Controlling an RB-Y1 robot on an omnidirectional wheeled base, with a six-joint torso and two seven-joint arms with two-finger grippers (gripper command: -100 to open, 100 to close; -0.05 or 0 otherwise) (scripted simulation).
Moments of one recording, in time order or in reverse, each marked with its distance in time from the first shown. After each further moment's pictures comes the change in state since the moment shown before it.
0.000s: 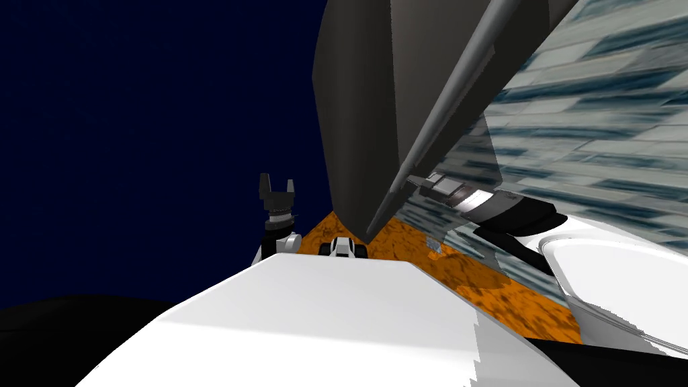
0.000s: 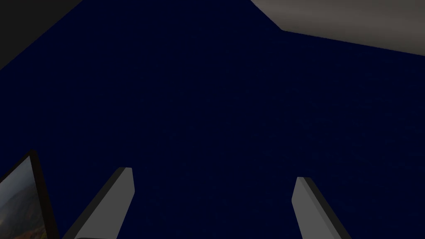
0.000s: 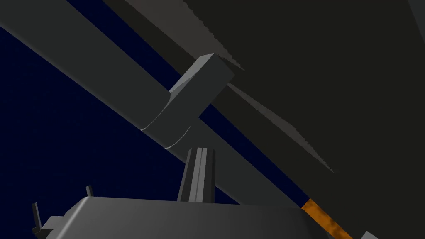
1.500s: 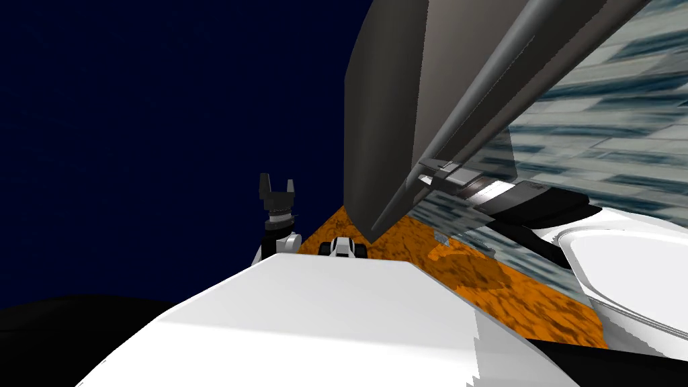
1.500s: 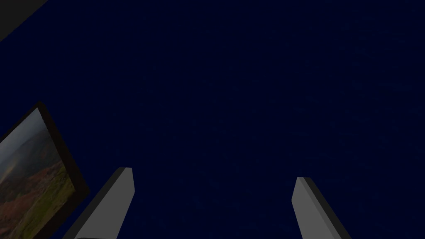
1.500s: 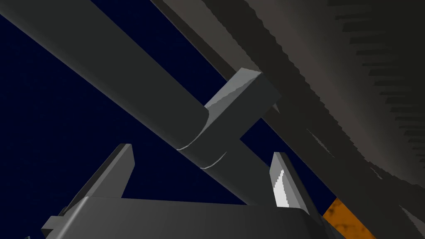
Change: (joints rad) left arm 0.000 0.000 0.000 0.000 0.000 0.000 0.000; right arm -0.021 -0.060 -0.061 0.064 0.025 0.041 -0.070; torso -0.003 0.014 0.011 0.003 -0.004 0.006
